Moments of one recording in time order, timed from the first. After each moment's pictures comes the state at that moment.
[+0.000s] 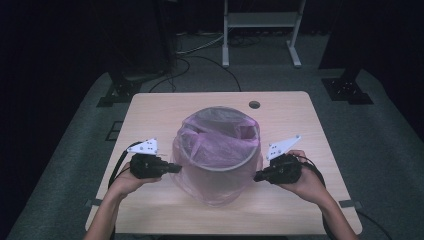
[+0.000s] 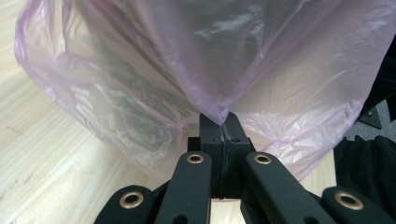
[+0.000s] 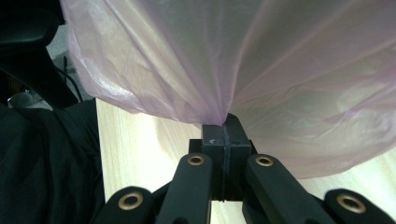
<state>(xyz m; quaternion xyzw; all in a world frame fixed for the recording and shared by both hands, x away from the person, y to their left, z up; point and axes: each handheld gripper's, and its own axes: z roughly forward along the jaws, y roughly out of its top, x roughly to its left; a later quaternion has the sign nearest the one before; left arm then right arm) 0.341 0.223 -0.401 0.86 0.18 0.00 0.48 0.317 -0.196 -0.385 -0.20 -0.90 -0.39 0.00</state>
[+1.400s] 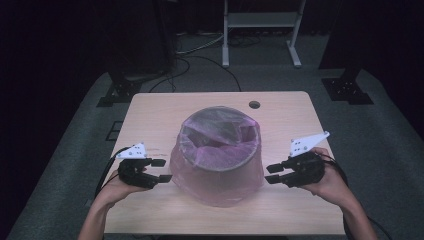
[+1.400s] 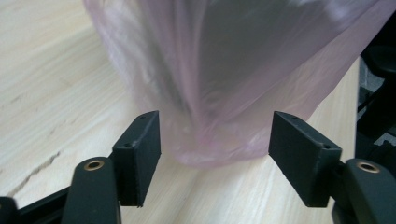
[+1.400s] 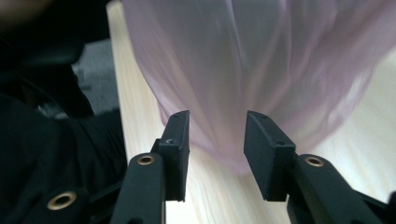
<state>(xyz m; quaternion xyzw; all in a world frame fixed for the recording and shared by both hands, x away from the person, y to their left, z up) 0.320 0.243 -0.392 0.85 0.24 0.05 0.46 0.300 -0.236 -0.350 -0.20 -0.88 -0.43 0.00</state>
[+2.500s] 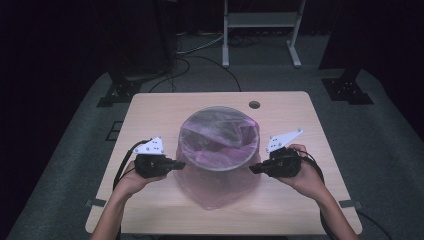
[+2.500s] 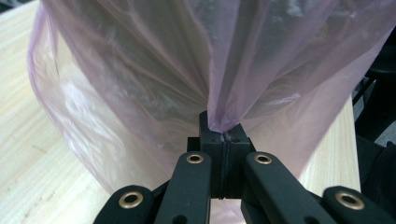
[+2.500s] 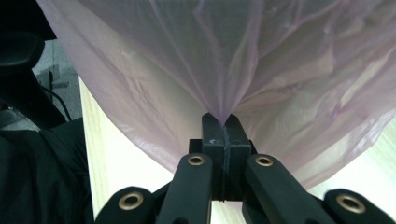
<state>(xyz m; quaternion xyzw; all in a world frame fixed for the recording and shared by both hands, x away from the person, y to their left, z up) 0.336 0.206 -0.391 0.86 0.18 0.06 0.47 0.324 -0.194 -0.371 -0.22 -0.89 -0.40 -0.02</state>
